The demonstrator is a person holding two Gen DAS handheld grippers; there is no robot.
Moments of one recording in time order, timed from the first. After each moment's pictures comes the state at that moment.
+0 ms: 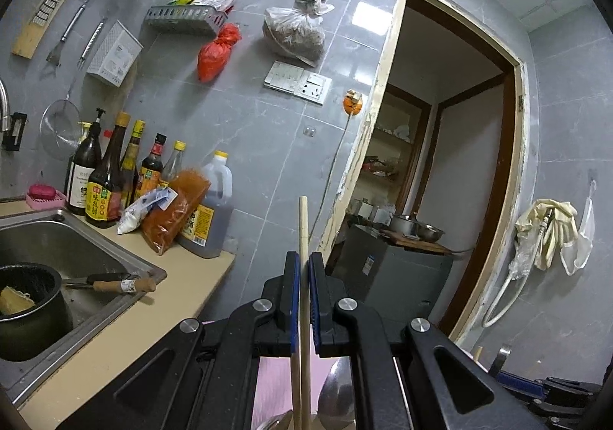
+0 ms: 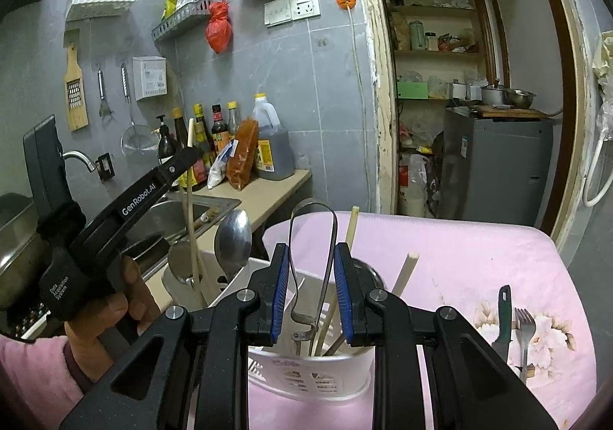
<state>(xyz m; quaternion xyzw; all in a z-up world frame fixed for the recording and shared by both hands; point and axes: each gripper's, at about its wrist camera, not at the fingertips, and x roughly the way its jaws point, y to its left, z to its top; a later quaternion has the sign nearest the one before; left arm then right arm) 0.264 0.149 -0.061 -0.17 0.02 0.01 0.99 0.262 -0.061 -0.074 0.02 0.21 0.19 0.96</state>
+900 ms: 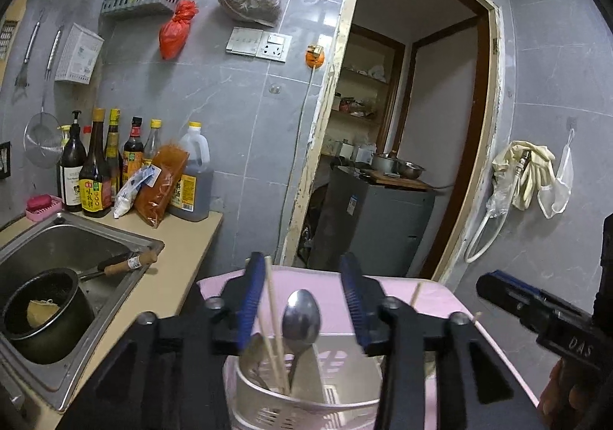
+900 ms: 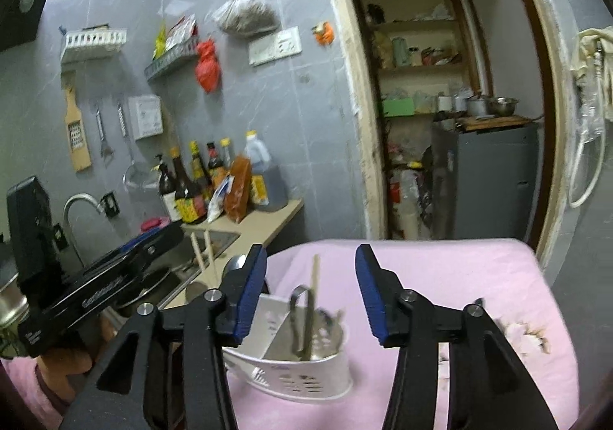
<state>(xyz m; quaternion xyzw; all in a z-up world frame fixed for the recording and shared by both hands) 0.222 0.125 -0.021 -0.11 0.14 -0.04 0.98 0.237 -0.109 -0.027 0.06 0.18 0.17 0.97</state>
